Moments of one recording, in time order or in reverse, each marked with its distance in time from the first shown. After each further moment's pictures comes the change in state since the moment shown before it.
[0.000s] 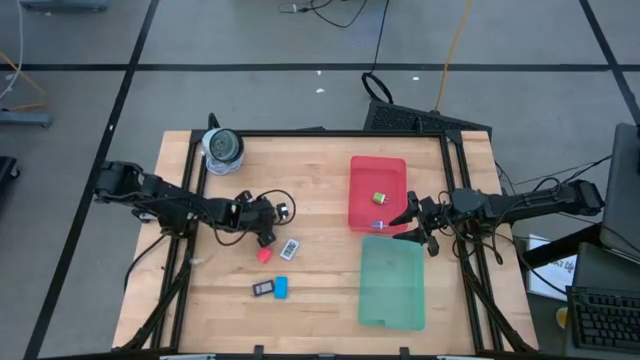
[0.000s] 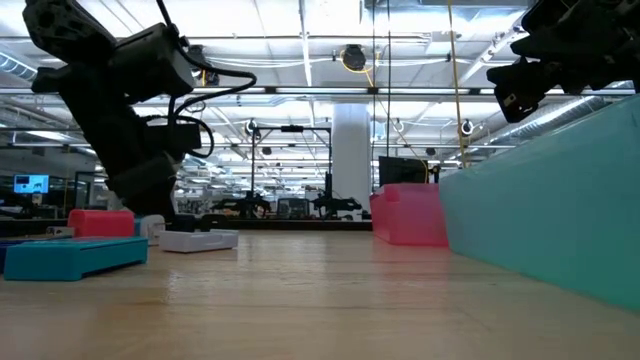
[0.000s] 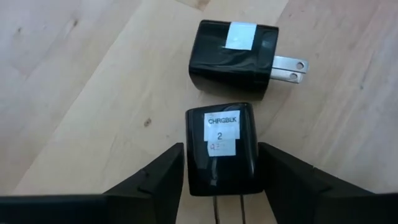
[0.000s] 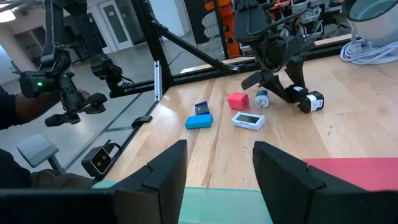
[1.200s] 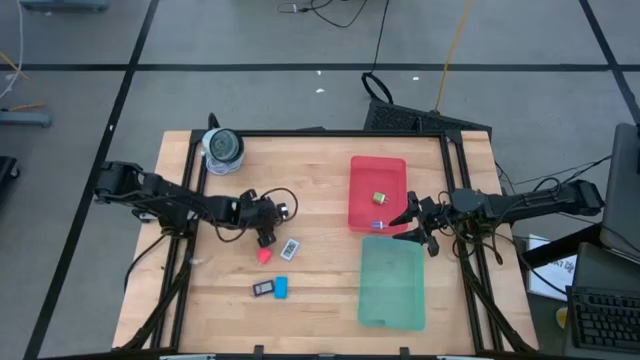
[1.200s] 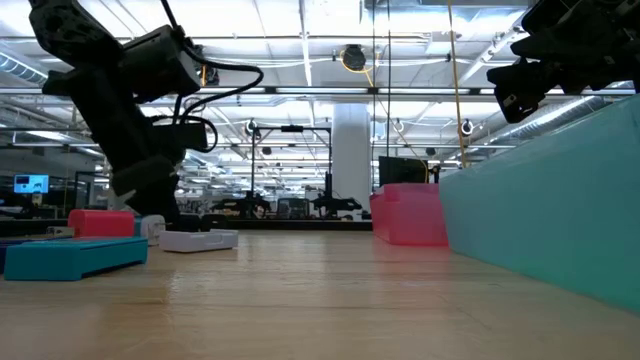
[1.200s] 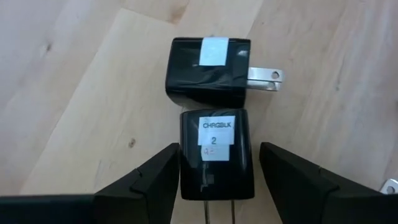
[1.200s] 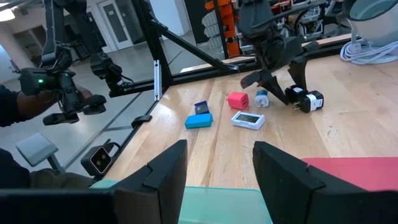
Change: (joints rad) left arm 0.040 0.000 0.000 0.052 0.076 0.135; right arm 0.000 0.000 0.000 -0.003 0.000 -0.003
